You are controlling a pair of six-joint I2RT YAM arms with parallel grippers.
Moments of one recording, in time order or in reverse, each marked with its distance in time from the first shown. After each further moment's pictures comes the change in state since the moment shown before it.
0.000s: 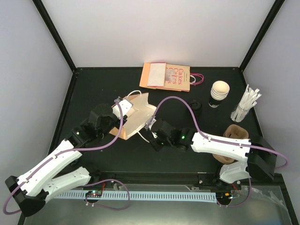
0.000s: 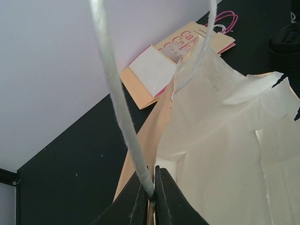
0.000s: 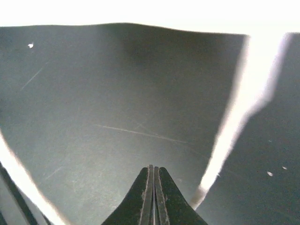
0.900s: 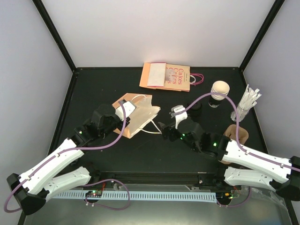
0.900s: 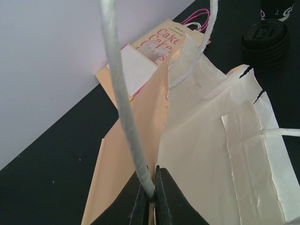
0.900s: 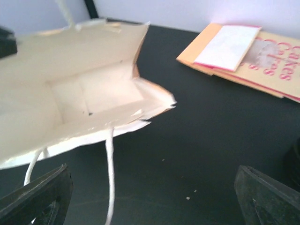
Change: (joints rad) left arm -0.008 0.022 -0.023 0.012 0.086 -0.010; right arm -0.018 -0.409 -0.097 0.030 0.345 0.120
